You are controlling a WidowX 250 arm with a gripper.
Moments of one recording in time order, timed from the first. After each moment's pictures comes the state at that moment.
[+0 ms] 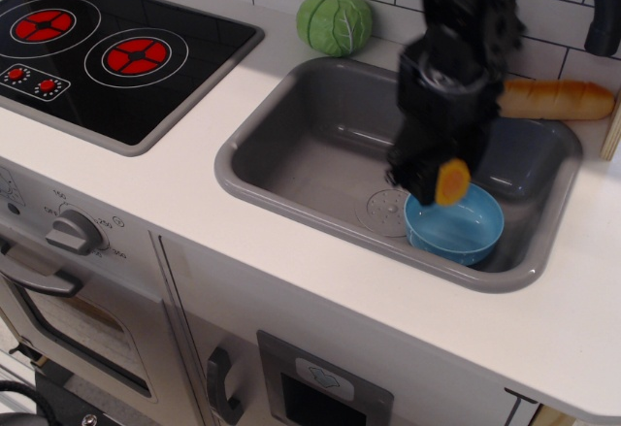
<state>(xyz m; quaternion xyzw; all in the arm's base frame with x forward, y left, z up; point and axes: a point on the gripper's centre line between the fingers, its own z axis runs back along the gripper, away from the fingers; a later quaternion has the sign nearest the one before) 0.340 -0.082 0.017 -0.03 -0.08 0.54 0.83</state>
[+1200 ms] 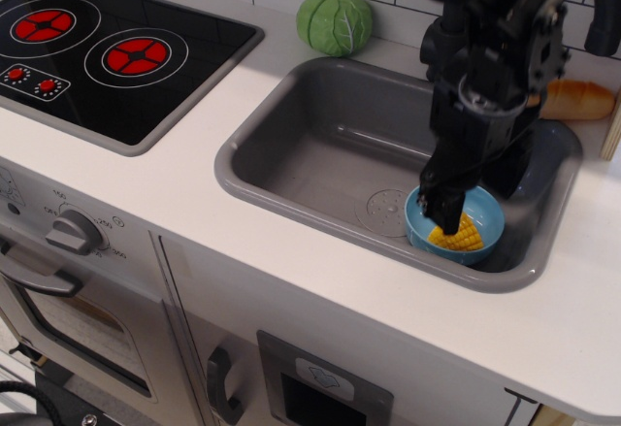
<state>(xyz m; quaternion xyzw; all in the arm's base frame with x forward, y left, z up) 0.334 -0.095 0.027 -0.03 -0.06 0.55 0.83</state>
